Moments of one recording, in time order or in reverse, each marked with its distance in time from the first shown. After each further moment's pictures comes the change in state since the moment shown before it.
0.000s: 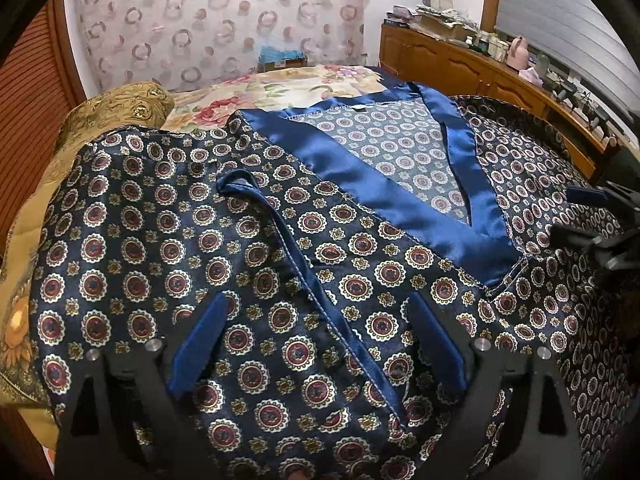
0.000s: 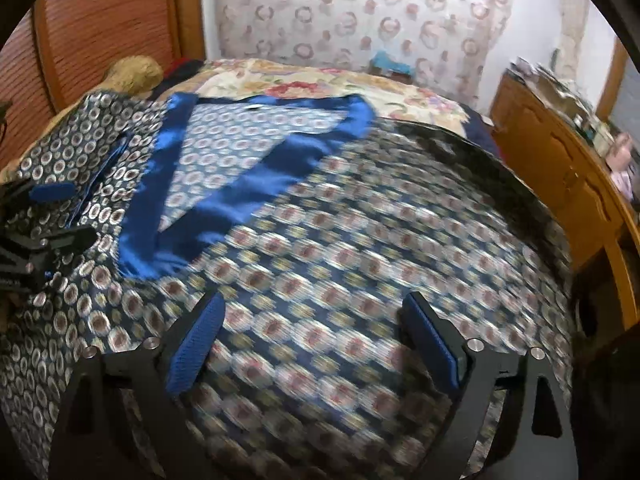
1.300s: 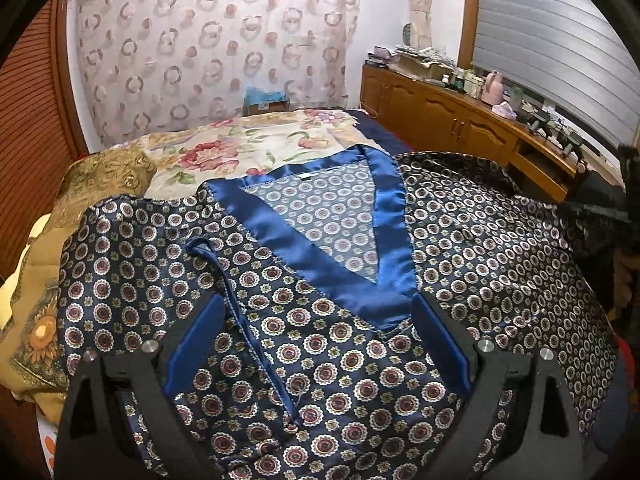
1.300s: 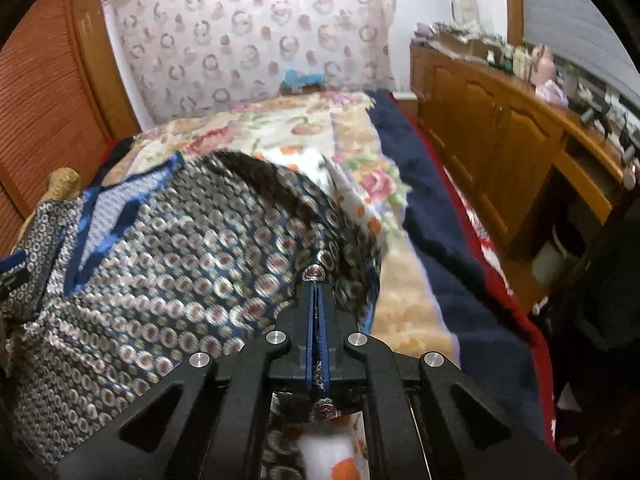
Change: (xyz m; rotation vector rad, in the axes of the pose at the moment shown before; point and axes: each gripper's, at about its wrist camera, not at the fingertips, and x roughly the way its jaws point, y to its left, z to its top) left arm -0.055 -0.046 0.017 0.002 -0.153 -0.061; right arm -0.087 -0.167 -0.038 0.287 -0.124 -0.057
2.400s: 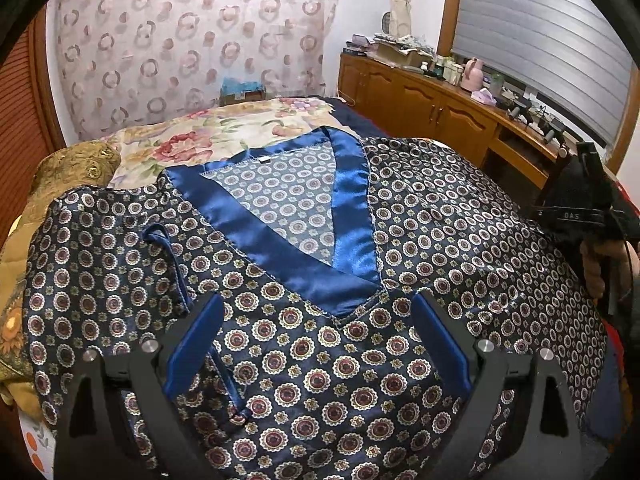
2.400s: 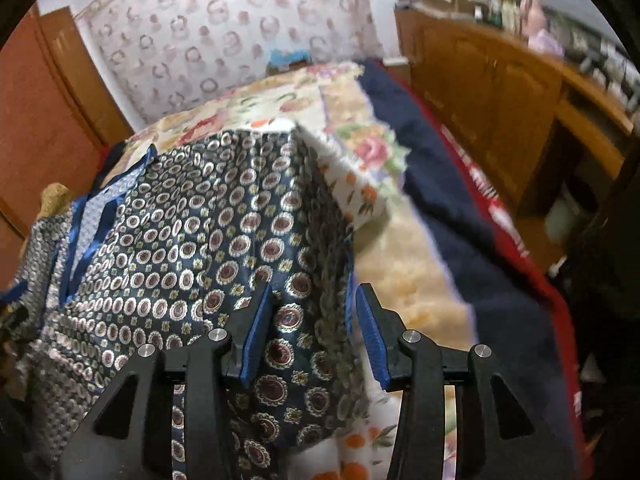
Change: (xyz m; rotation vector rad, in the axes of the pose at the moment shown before) left arm 0.010 -0.027 -0.008 0.021 0.045 -0.070; right arm 0.047 -0.043 -0.016 0.160 0.140 0.057
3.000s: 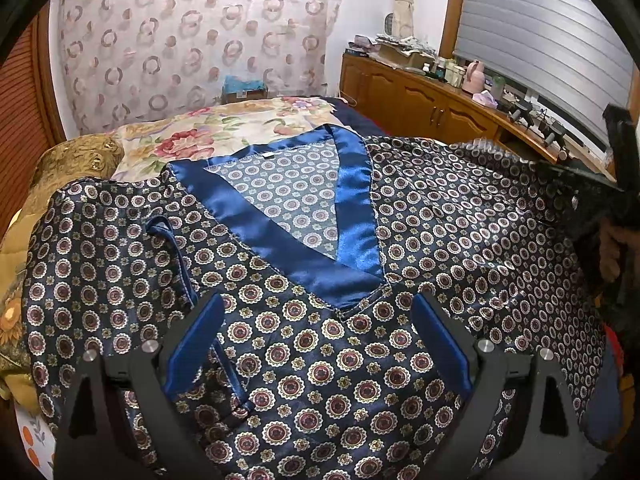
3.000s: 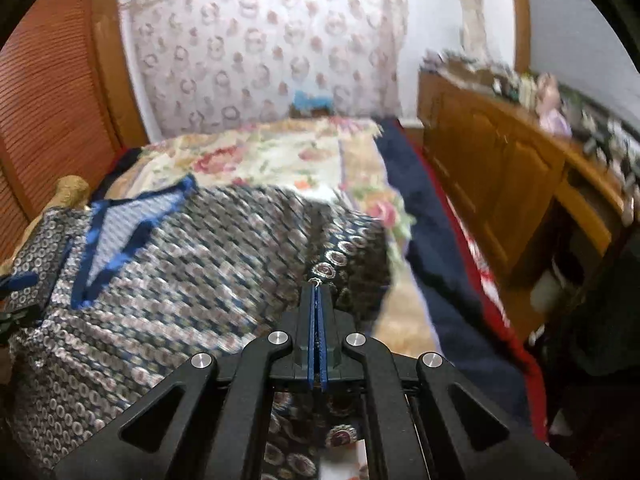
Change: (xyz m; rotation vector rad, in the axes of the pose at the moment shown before) left arm -0.004 0.005 -0.005 -0.020 -0.007 -0.001; right arm -0.060 0.070 0.013 -0.245 -0.225 -0.041
